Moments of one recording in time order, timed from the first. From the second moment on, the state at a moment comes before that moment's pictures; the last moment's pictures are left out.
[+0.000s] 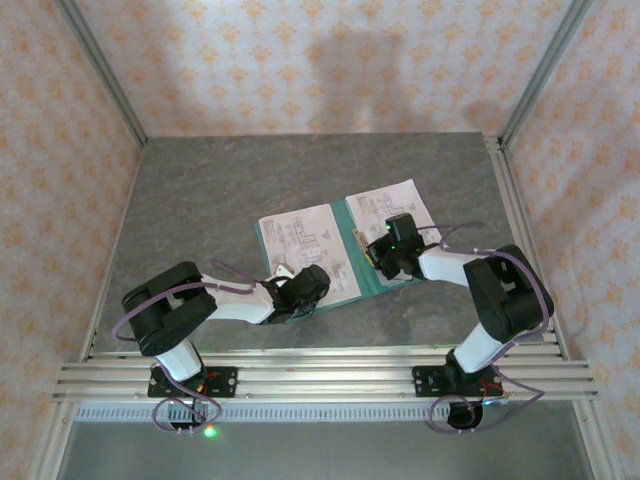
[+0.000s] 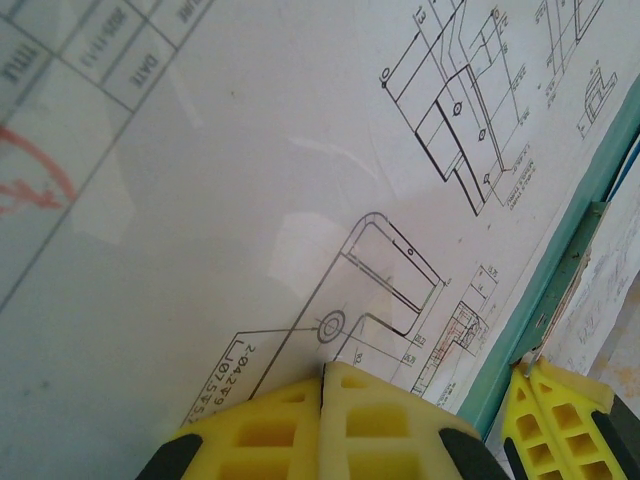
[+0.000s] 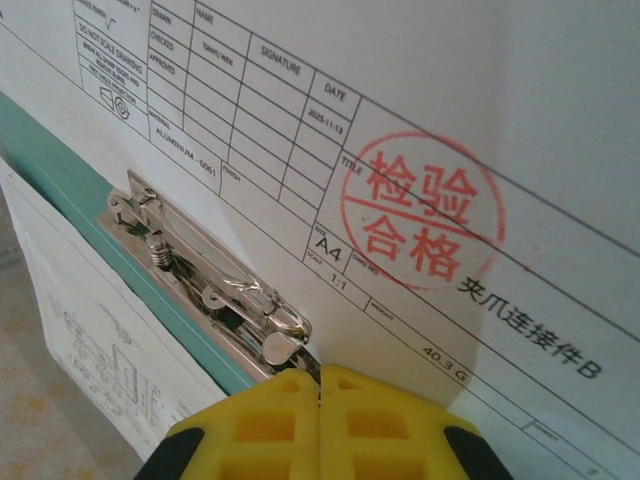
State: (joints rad) left arm -0.93 1.67 0.65 0.11 -0.31 -1.94; right arm 0.41 1.63 0.69 -0.01 -0.22 1.37
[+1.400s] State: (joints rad) left arm -0.94 1.68 0.65 0.14 -0.32 -1.95; right arm 0.51 1.71 0.85 -0.16 -0.01 1.39
